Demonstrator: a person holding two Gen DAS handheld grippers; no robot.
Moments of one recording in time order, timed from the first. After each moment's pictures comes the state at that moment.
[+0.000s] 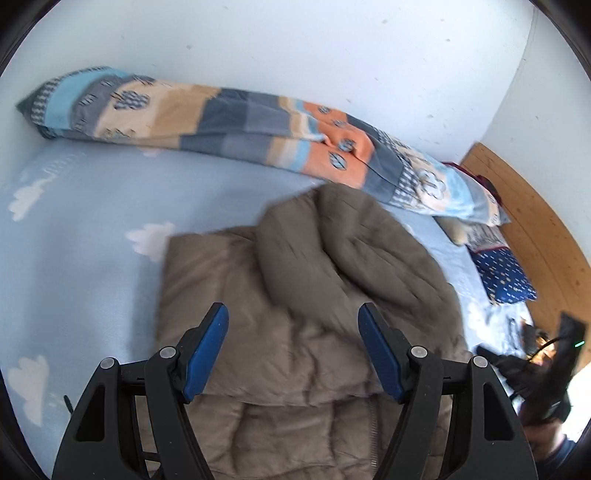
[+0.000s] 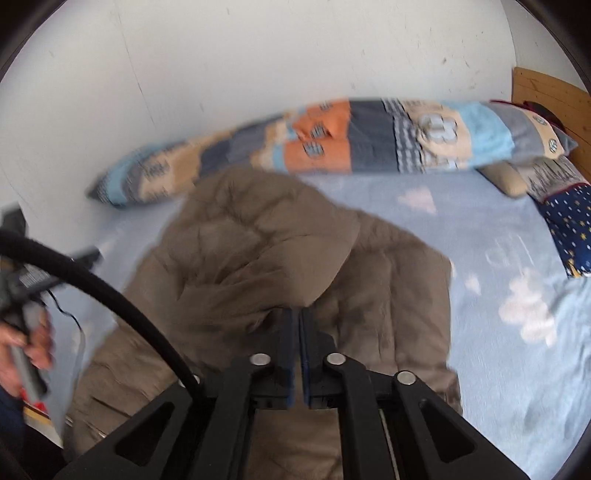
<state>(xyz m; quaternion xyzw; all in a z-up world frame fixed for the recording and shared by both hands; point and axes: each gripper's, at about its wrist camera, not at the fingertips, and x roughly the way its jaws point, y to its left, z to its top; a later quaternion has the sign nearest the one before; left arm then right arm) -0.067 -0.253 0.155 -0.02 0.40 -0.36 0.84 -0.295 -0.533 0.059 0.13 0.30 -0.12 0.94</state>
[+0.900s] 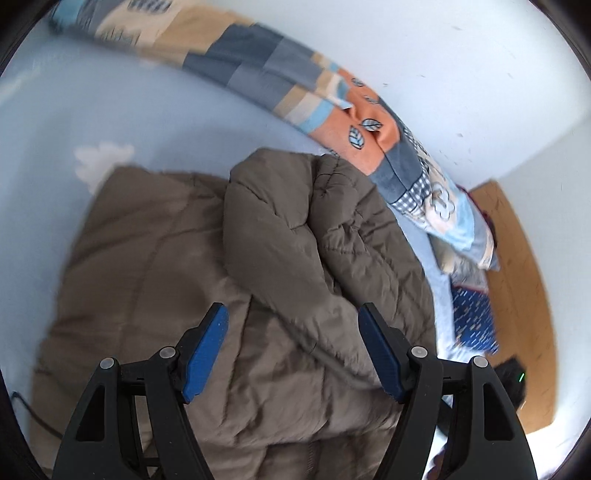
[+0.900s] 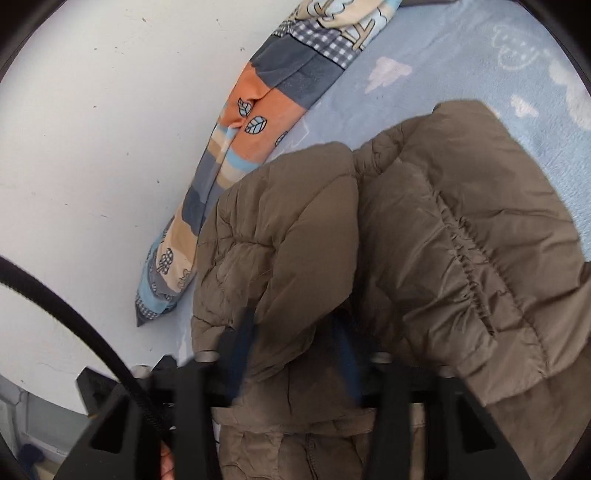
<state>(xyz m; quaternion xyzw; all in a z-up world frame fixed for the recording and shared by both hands) -0.006 -0.301 0.096 -0.16 0.52 -0.34 0.77 -0.233 -0.600 0.007 0.52 0.23 -0.04 0.82</state>
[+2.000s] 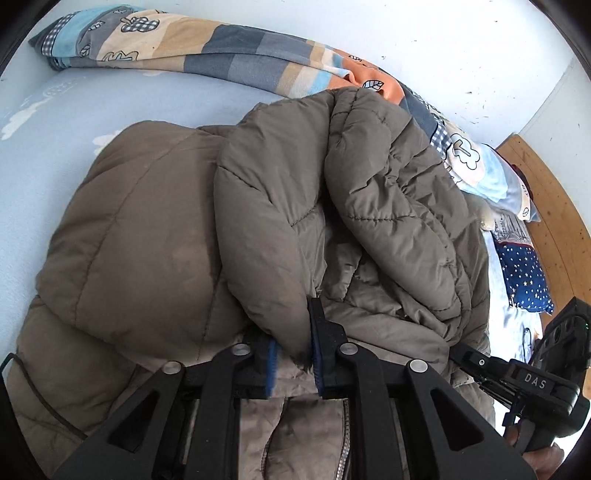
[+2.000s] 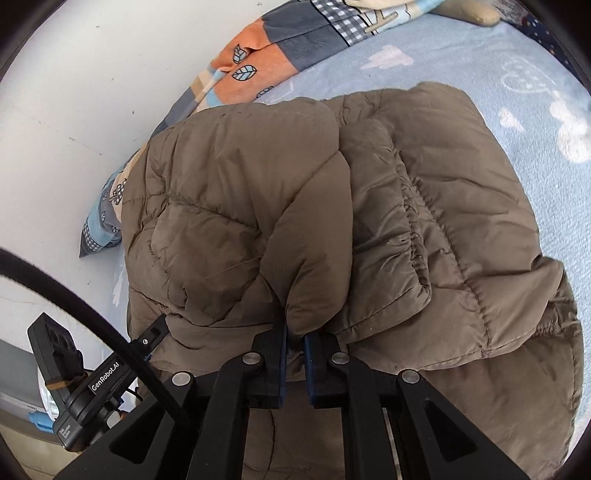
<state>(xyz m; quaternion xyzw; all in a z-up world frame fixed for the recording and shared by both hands) -0.083 -0.323 0.067 -0.04 0.48 -0.30 0.82 -0.236 -0.591 -0.006 0.40 0.35 -0.08 0.84</state>
